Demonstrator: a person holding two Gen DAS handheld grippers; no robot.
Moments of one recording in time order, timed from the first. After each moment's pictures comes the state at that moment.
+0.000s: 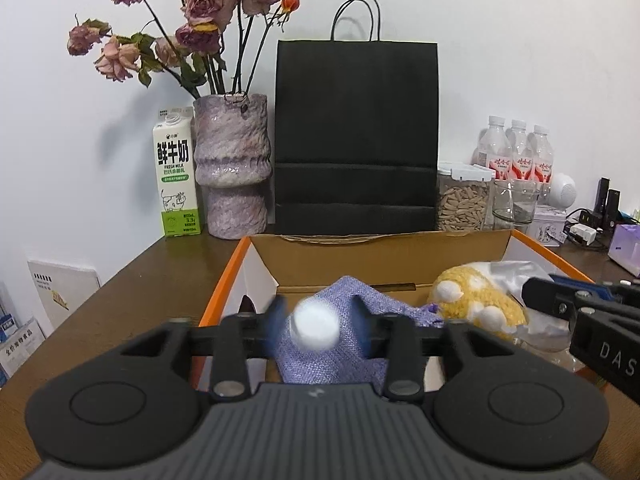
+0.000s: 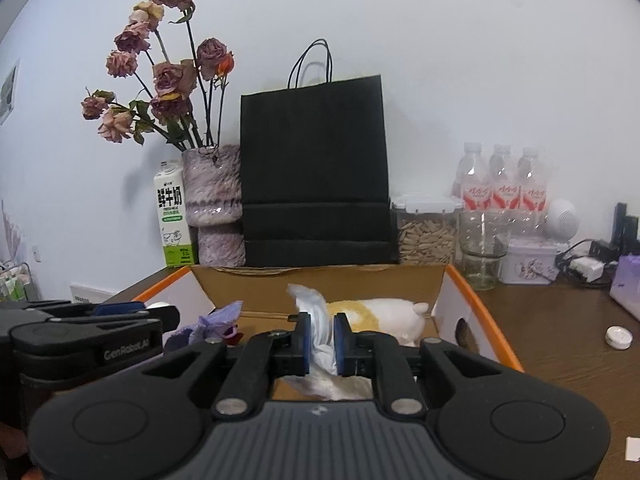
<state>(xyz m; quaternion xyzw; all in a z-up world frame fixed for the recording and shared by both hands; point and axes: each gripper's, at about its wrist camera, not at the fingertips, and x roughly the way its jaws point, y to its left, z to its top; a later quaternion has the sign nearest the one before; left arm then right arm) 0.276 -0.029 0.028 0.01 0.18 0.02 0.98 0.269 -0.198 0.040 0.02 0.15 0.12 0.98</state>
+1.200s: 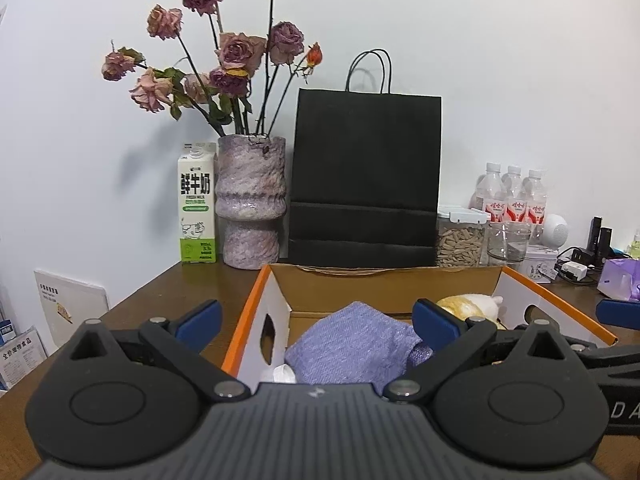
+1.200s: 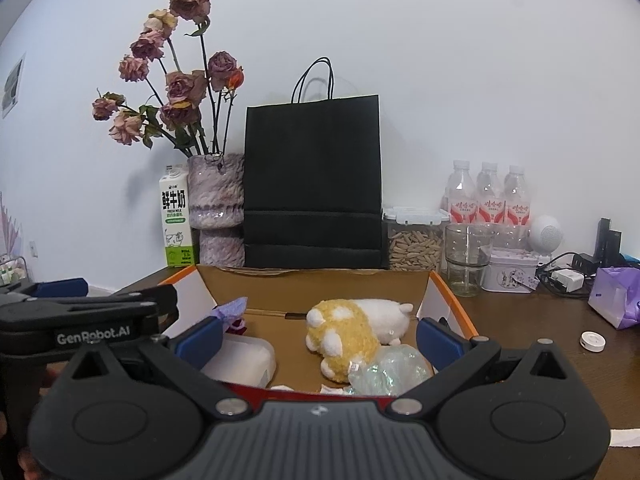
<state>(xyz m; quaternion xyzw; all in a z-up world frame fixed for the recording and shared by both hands) 0.232 -0.014 0.036 -0.02 0.12 0.03 0.99 0.230 -0.202 0.047 0.00 0.14 0.11 0.98</state>
